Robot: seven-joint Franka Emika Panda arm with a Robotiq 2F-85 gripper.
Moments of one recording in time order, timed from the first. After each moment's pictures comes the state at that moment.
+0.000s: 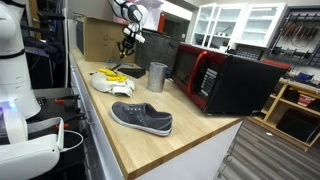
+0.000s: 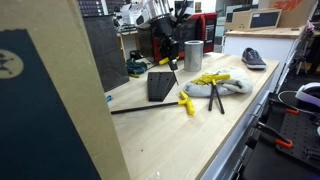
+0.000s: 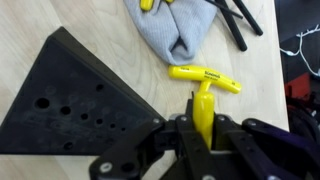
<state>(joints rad) 0.12 0.32 0.24 -1.81 0.06 1.81 -0.90</state>
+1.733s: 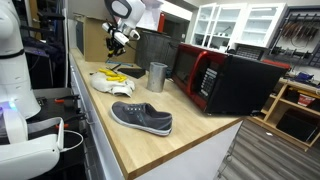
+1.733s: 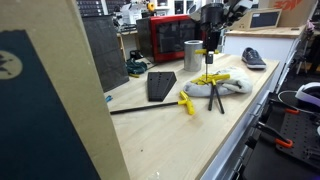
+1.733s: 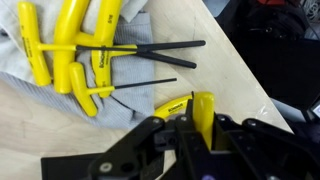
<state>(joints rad) 0.07 -0.16 0.03 -2.41 0.49 2.00 -0.87</state>
